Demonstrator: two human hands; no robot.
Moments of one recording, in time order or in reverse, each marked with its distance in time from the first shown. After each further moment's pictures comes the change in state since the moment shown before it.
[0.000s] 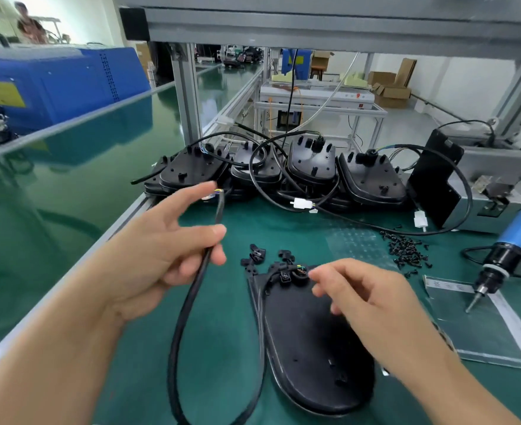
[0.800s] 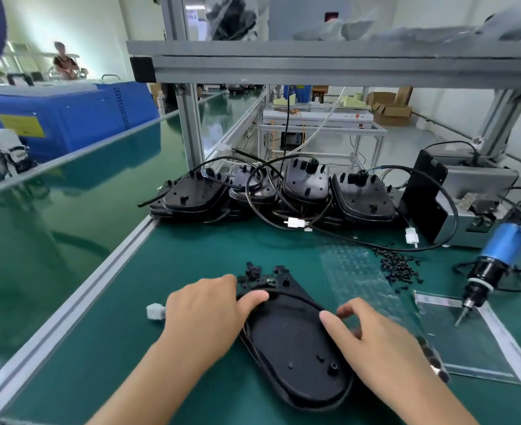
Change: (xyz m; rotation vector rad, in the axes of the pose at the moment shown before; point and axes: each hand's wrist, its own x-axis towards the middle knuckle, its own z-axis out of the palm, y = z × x) left_hand 0.015 -0.064 0.048 1.640 0.306 0.008; right_hand -0.007 0.042 -0.004 -0.471 -0.072 0.300
